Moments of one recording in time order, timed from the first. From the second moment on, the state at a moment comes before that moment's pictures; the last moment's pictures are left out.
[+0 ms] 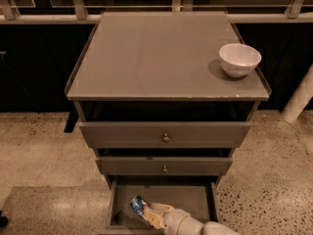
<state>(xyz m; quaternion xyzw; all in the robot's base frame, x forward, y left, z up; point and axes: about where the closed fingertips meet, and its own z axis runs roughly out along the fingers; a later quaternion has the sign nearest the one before) 0.417 -0.006 0.419 -0.15 0.84 0.33 0.40</state>
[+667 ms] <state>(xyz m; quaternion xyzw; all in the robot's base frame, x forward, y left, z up) 0.428 -0.004 0.373 -0.12 0.85 0.34 0.38</state>
